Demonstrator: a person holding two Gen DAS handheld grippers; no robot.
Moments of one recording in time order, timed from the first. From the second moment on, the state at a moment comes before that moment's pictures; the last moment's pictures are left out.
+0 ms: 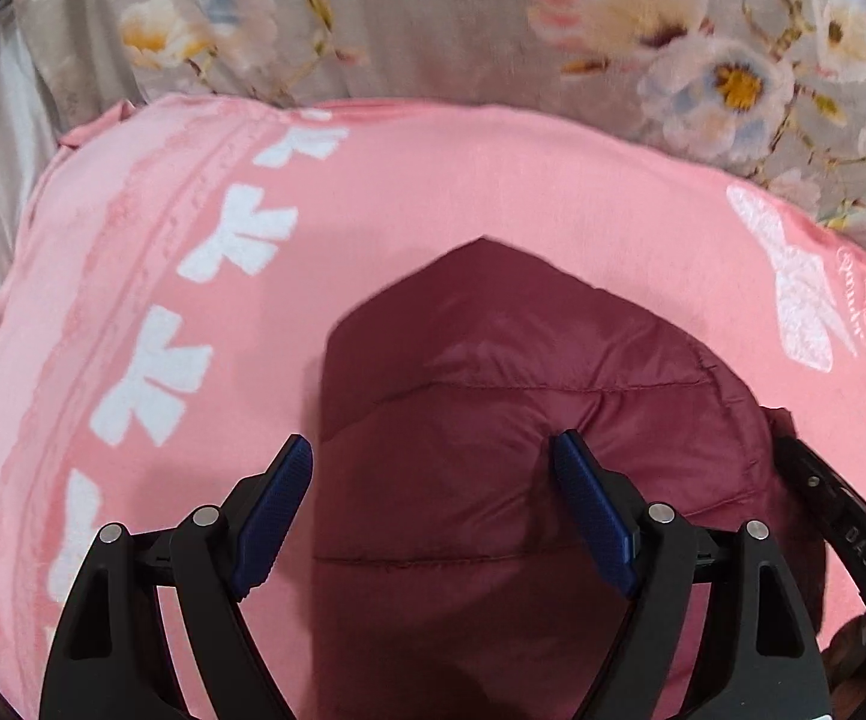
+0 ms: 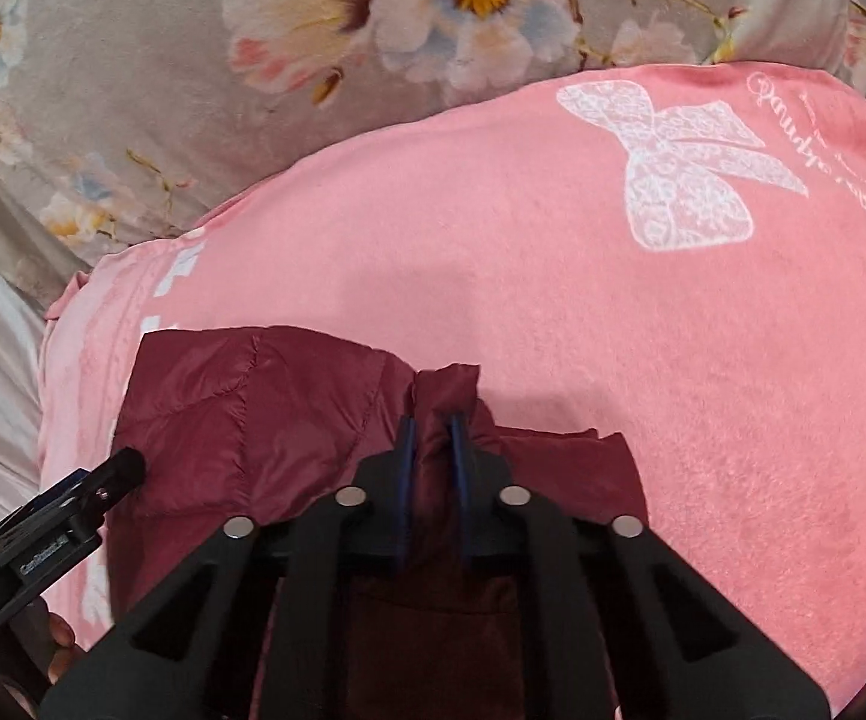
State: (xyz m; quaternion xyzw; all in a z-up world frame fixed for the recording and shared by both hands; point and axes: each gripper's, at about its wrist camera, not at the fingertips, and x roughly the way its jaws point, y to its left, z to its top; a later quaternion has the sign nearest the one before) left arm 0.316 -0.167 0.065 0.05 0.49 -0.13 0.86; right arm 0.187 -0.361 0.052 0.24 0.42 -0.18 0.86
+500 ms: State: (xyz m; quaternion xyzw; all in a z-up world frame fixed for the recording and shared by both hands) left arm 0.316 -0.186 0.019 0.05 0.46 -0.12 0.88; right arm 0.187 -0.360 0.009 0.17 0.42 -0.24 0.86
